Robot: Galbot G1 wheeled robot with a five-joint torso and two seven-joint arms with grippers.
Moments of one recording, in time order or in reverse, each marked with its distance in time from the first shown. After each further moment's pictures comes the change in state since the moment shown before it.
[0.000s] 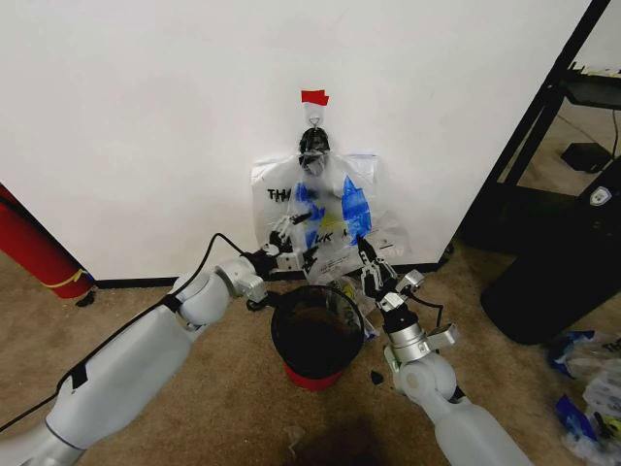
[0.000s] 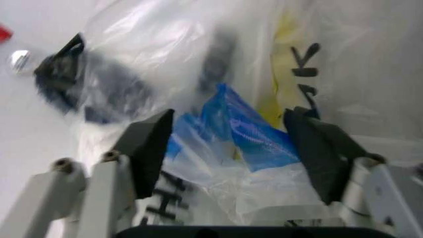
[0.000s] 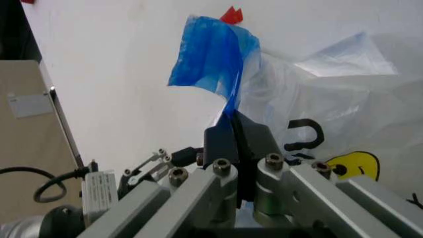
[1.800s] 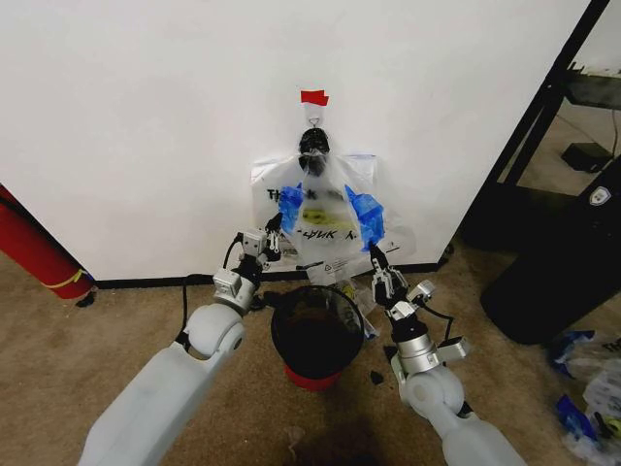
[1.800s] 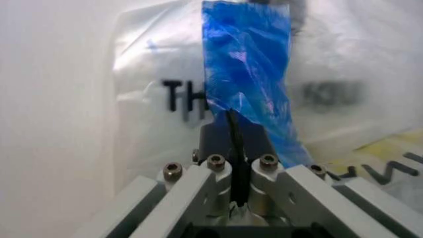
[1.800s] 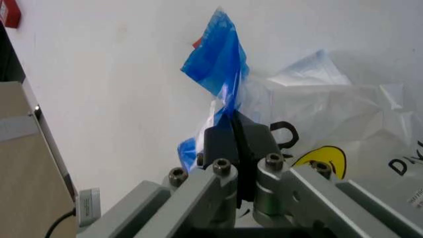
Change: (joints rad) left arm 0.198 -0.189 -0.133 0.013 -0.872 -0.062 -0.301; right arm -0.072 0.002 0.050 0.035 0.062 0.024 -0.006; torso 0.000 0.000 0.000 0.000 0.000
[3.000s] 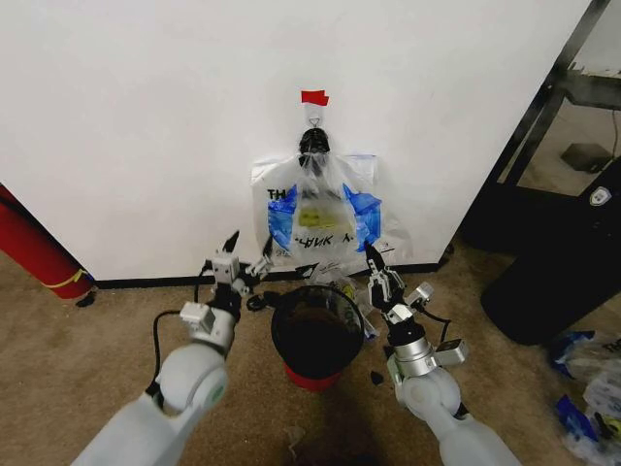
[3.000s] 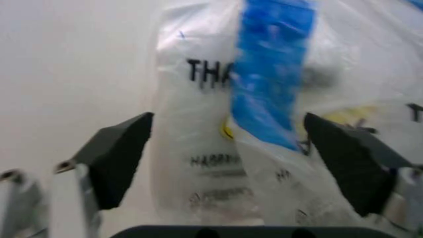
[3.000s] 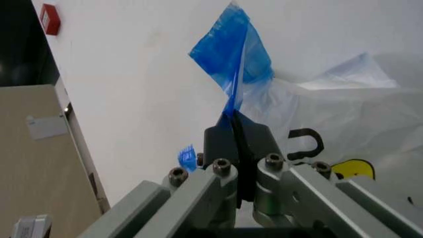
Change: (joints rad) left arm 0.307 0.096 -0.083 -0.340 -0.012 0.104 -0.131; right arm -0.006 0.016 -0.015 0.015 -0.005 0.014 -0.075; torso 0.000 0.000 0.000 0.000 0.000
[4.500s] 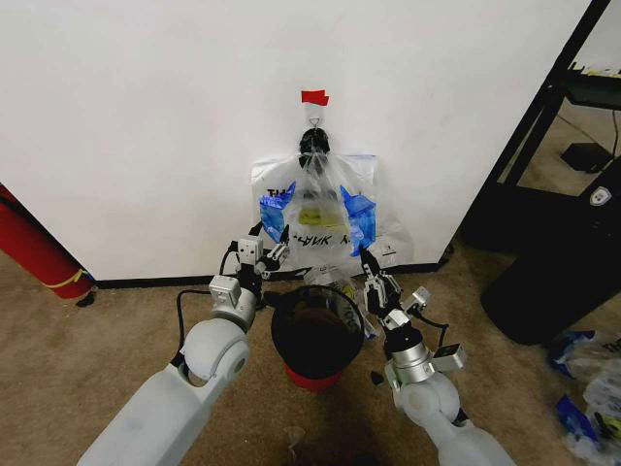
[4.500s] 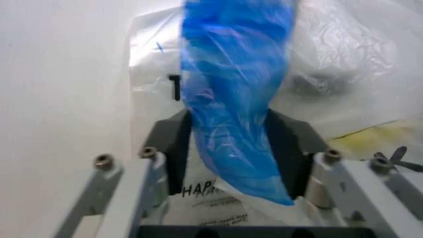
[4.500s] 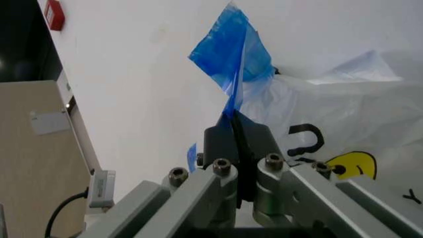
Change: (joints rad) left arm -0.204 -0.077 0.063 0.098 0.031 0.132 -0.012; right arm -0.033 0.005 0.005 0.028 -0.033 -0.005 0.005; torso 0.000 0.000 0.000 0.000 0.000
